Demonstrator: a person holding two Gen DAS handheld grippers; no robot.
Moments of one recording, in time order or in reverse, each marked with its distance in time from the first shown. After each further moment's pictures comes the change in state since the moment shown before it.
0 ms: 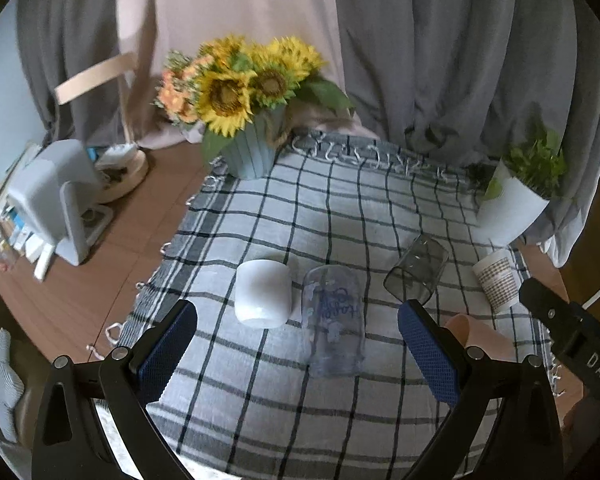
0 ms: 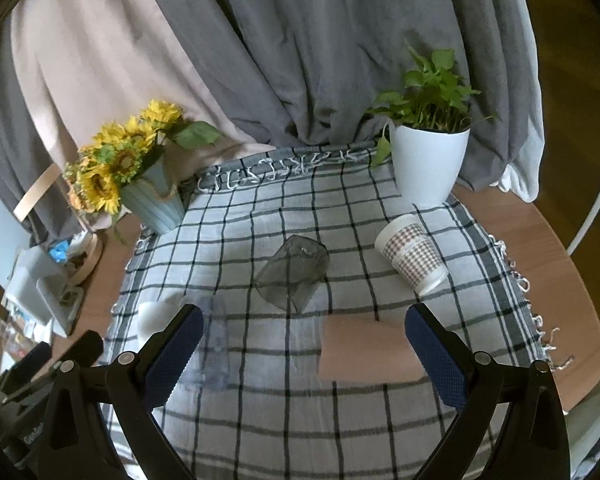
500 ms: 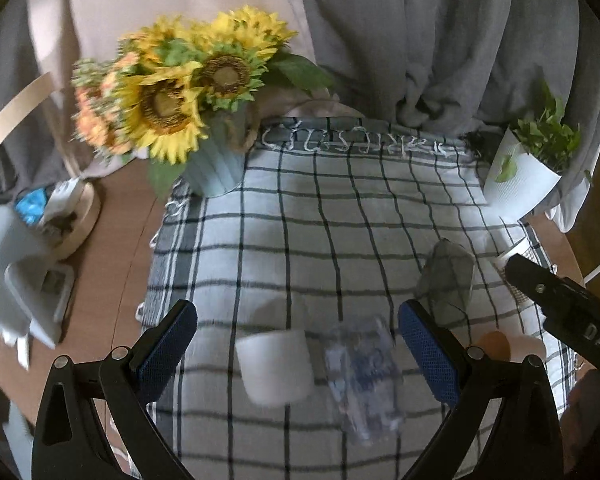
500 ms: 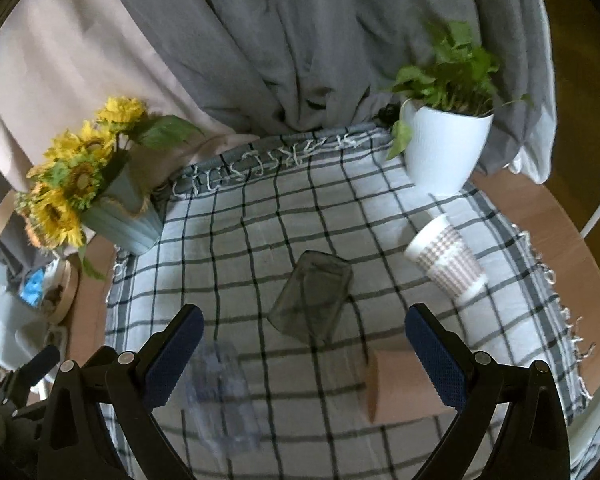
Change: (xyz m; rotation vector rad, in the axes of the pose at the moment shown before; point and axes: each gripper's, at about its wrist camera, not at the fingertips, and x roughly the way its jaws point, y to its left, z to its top) left arm 0.084 0.007 0.068 0.183 0.106 -0.087; right arm 0.078 0.039 0.042 0.108 0.093 -0.075
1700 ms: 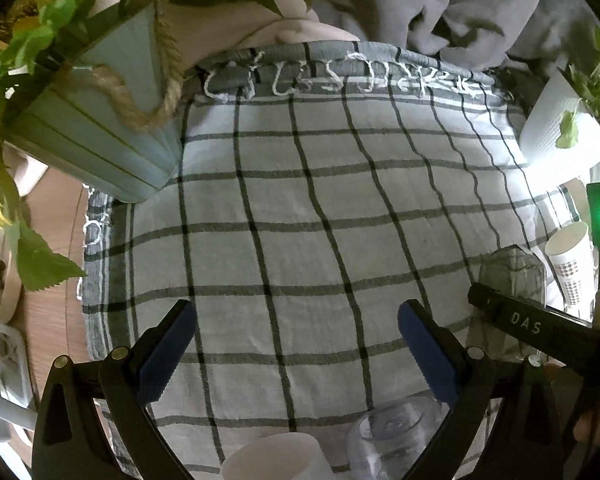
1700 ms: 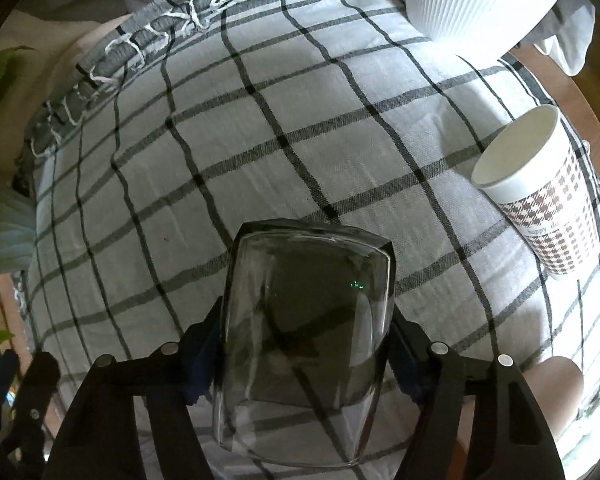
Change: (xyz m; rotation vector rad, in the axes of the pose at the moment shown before) left arm 0.147 -0.007 0.052 0.116 0.240 -0.060; right arm 0.199 -0.010 0.017 0.213 0.450 -0.185
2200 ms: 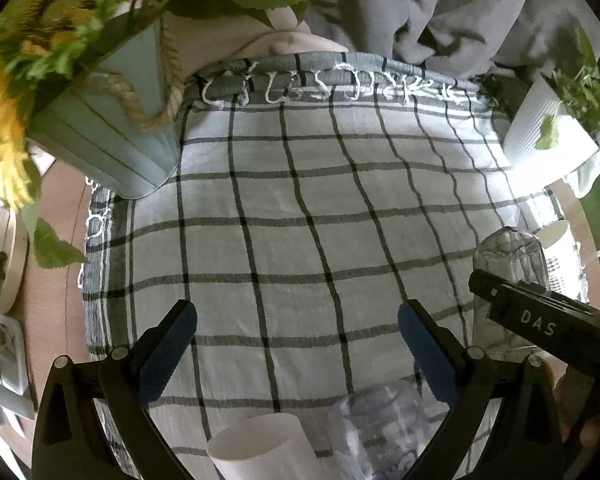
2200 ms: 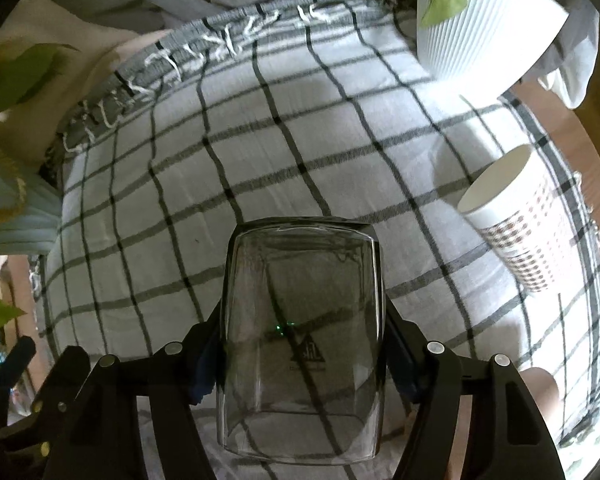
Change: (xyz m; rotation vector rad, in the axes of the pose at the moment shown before) left arm -0.024 -0.007 -0.014 -0.018 -0.039 -0.026; right arm -0.042 -0.010 -0.012 -0.083 -0.078 0.018
